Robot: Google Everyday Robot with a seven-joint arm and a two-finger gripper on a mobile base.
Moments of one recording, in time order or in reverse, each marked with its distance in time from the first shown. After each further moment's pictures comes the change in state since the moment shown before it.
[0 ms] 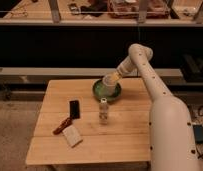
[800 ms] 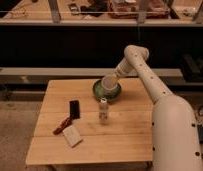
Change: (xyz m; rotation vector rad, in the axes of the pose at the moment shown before) arm 0.003 0.005 0.000 0.042 0.046 -0.035
